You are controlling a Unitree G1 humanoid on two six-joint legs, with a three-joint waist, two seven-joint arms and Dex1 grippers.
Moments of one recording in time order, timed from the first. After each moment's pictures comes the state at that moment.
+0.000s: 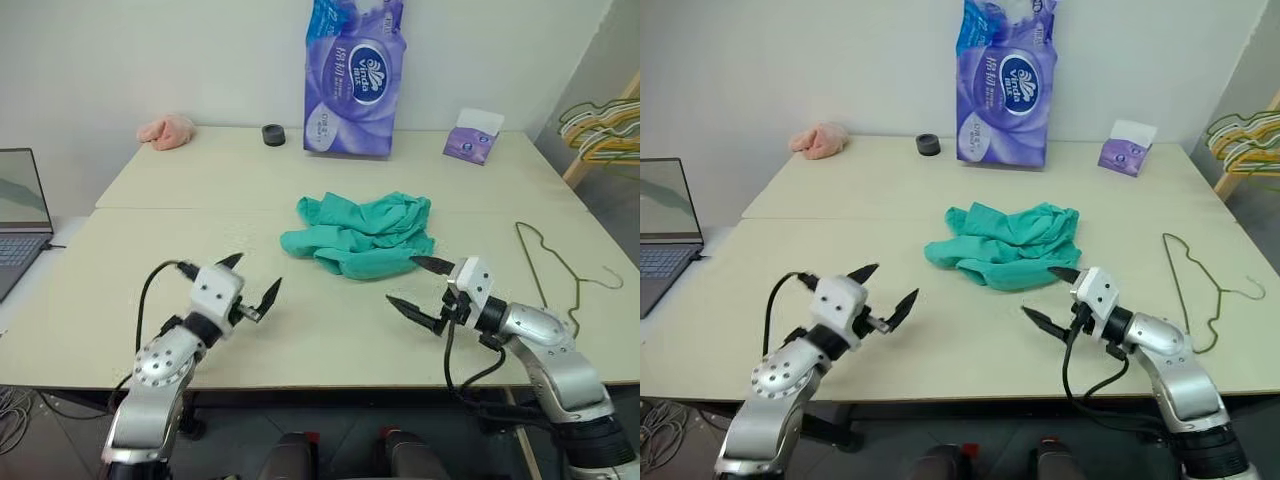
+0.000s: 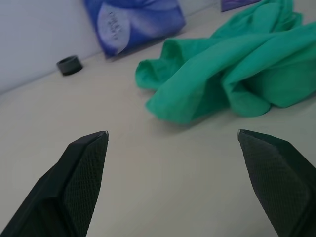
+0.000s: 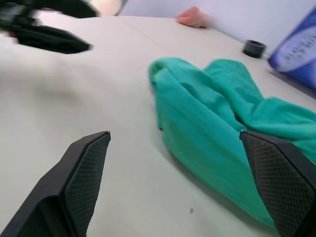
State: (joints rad) left arm -0.03 0.46 0.04 -0.25 -0.09 0.10 -0.49; right arm -0.12 -0.58 0.07 -0.33 0.31 0.22 0.85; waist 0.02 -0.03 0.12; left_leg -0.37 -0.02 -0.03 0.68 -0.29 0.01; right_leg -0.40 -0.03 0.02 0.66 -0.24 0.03
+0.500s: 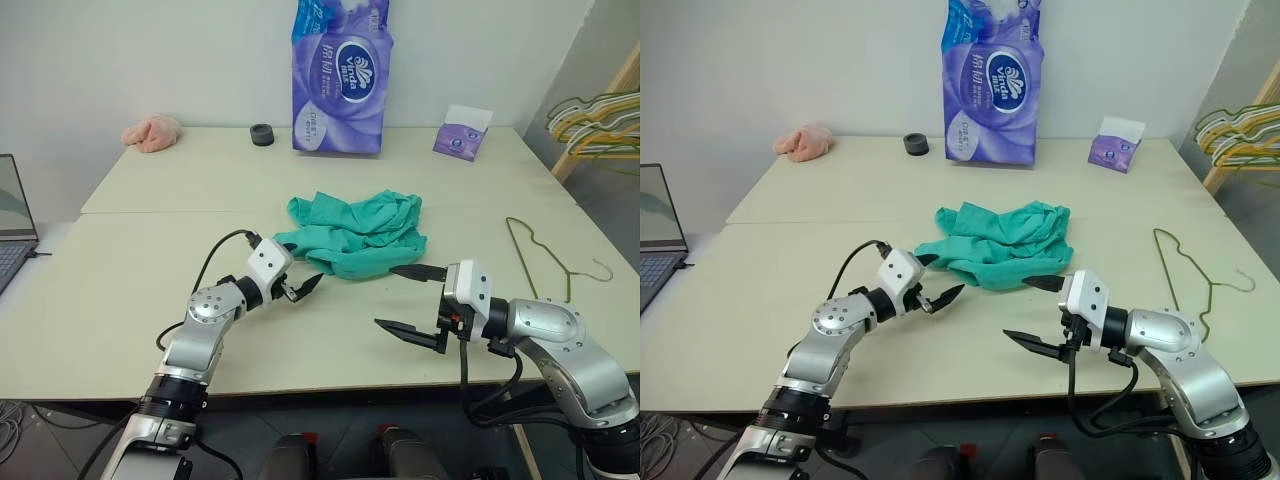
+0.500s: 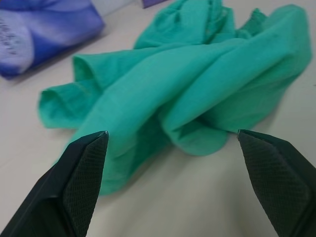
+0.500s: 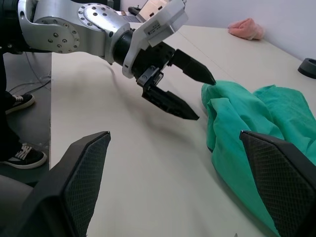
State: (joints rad) left arm -0.36 0.42 -0.11 0.17 -0.08 0.10 -0.69; right arm -0.14 -0.63 0.10 -0.48 0.38 0.34 0.89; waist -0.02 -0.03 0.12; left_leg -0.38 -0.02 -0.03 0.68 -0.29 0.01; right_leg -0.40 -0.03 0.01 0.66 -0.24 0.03
